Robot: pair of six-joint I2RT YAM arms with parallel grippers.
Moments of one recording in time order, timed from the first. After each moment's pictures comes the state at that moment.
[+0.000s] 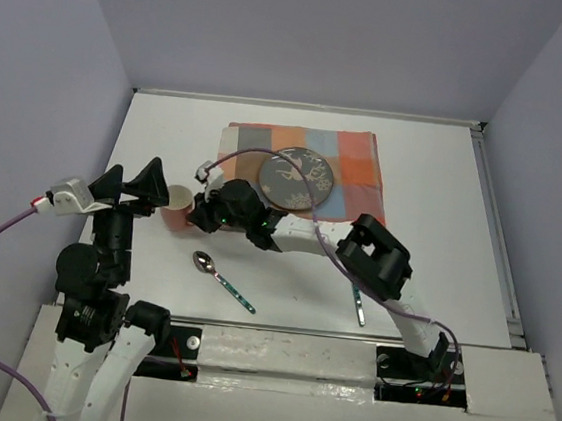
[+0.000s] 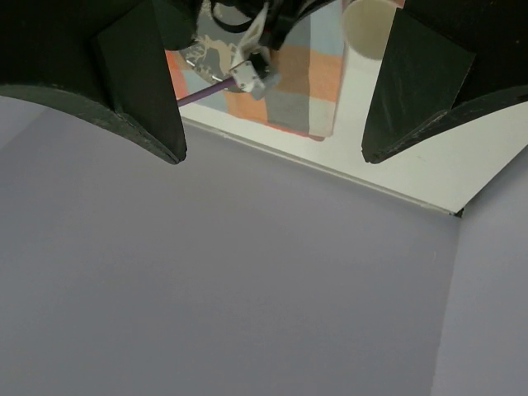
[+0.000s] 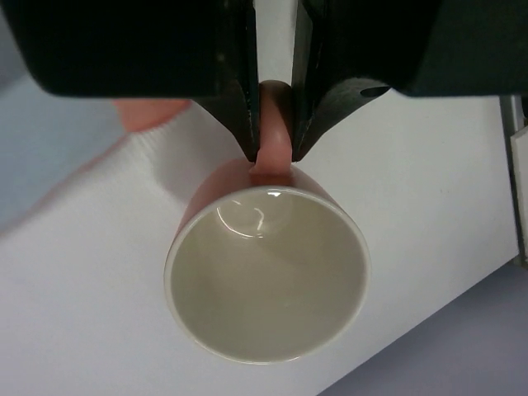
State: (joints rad) left arm -0.24 0.32 0.71 -0.05 -0.33 -0.36; right arm 1.06 2.30 1.68 0.34 -0.13 0.24
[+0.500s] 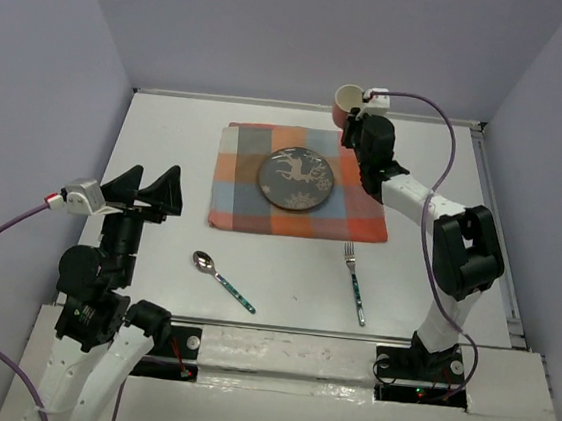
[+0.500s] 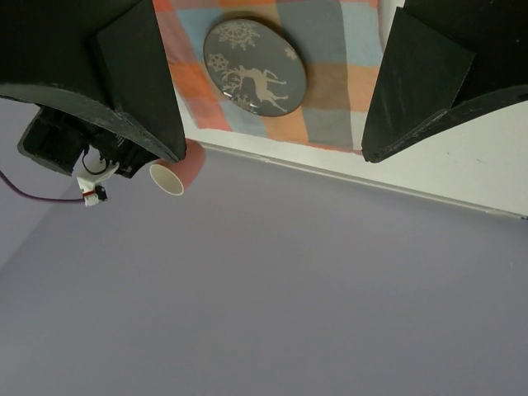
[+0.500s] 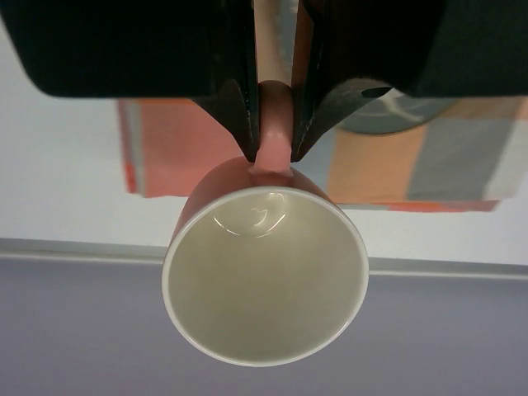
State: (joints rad) left arm -0.33 0.28 0.68 -0.03 -0.25 -0.37; right arm 0.46 1.84 1.31 0.45 0.21 0.16
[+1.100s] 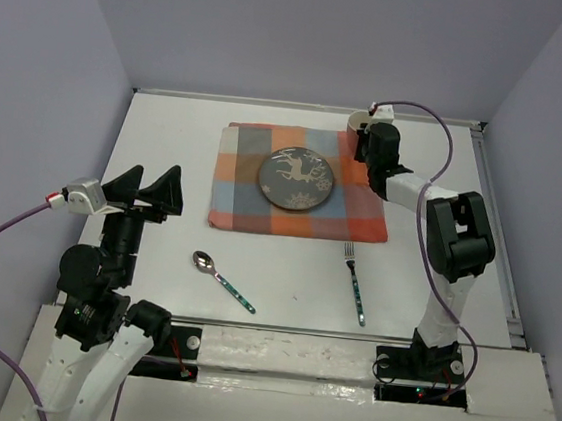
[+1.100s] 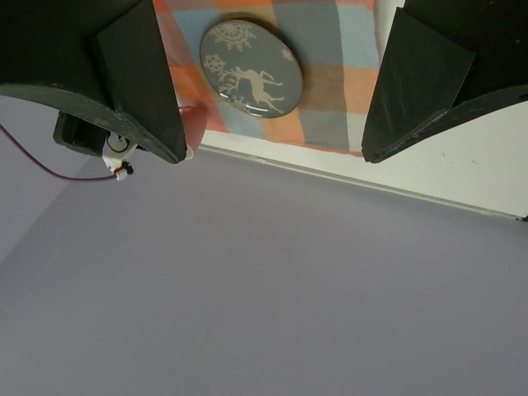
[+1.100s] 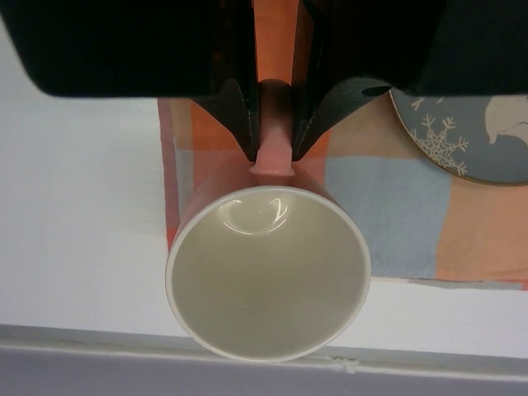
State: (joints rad) left arm -0.35 0.29 0.68 -0.03 -0.26 -0.35; right arm 0.32 1.98 1.31 0.38 0.23 0.08
